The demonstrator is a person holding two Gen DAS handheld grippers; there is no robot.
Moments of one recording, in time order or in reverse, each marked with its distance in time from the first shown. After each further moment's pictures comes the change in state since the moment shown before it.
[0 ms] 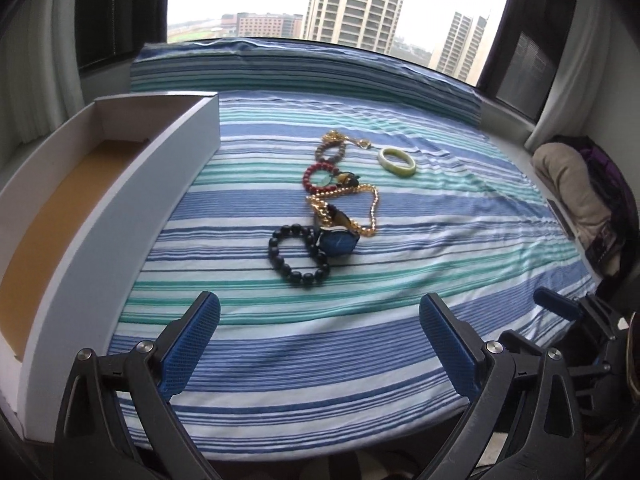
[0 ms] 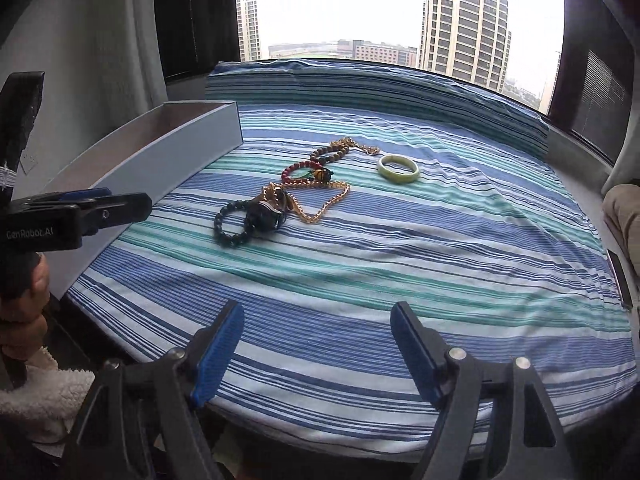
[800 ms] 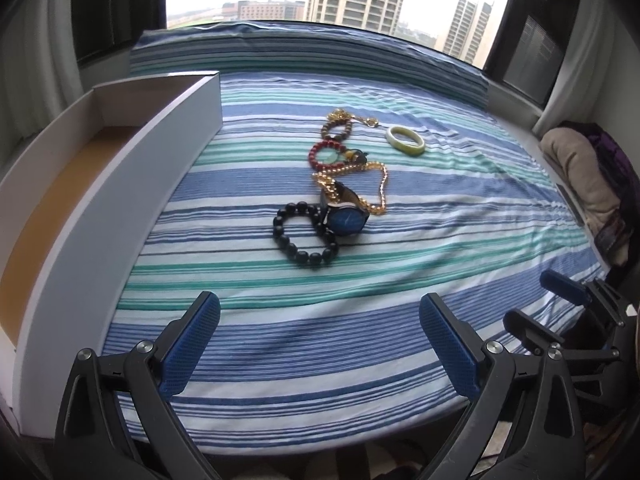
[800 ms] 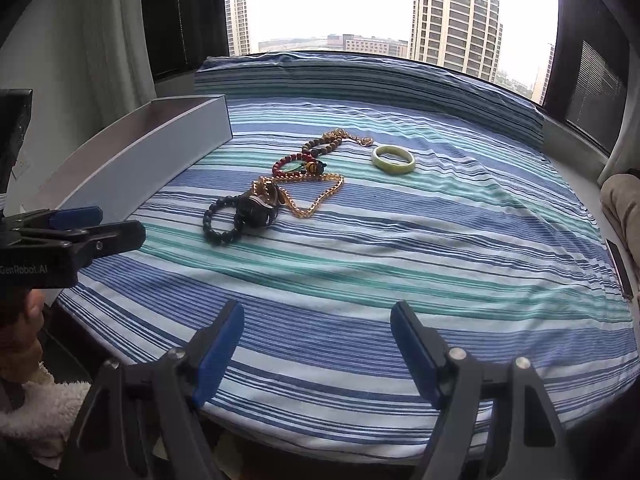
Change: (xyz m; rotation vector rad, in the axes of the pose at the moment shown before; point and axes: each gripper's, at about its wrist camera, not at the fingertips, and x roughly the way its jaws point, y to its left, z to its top) left arm 0.013 0.000 -0.008 0.009 0.057 0.033; right arm 0.009 0.002 -0.002 0.023 0.023 -0.015
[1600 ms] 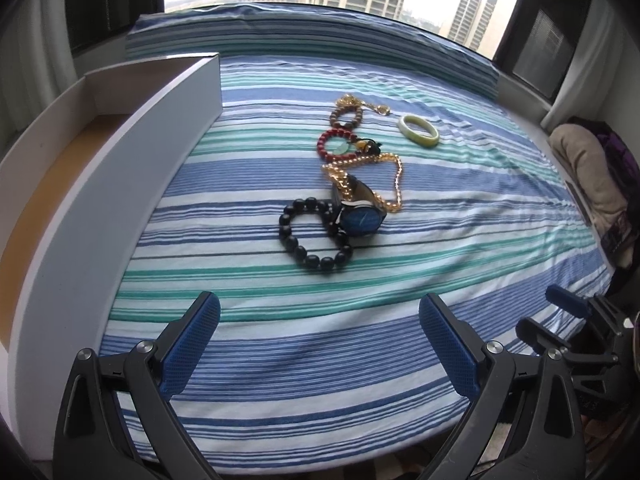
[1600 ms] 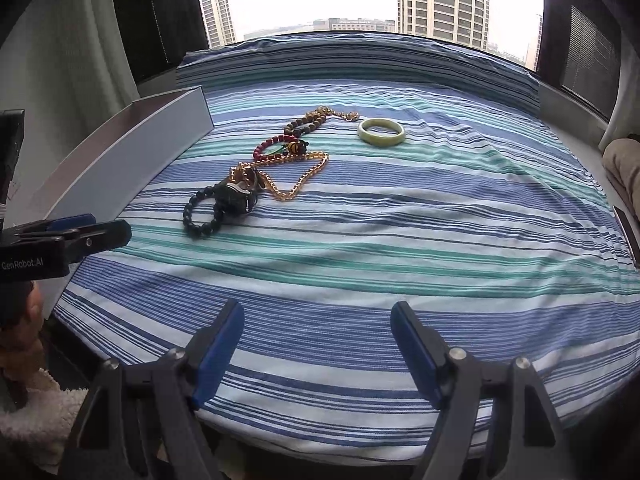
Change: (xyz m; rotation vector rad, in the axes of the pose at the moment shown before) left arm 0.028 0.012 0.018 -0.014 0.057 -0.007; right arm 0.024 -0.022 -0.006 0.093 0.064 0.020
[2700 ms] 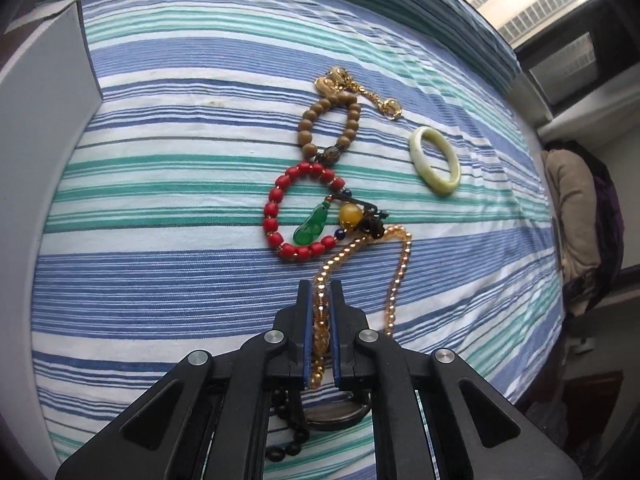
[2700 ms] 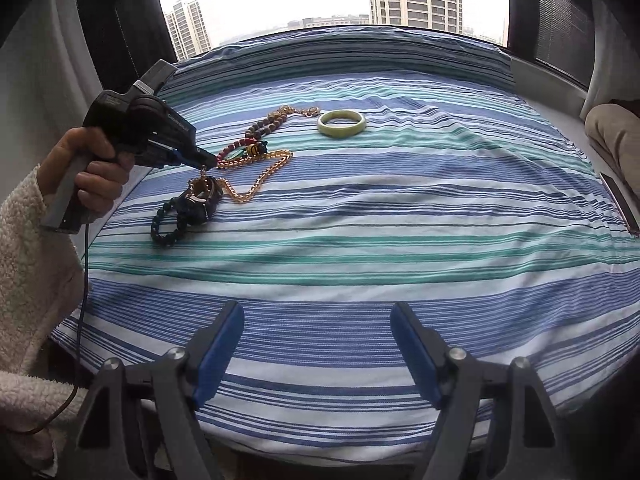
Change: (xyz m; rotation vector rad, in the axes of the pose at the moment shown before) left arm 0.150 0.010 0.140 -0.134 0.301 -0.243; right arm 0.002 -0.041 -0.005 0.100 -0.005 -0.026
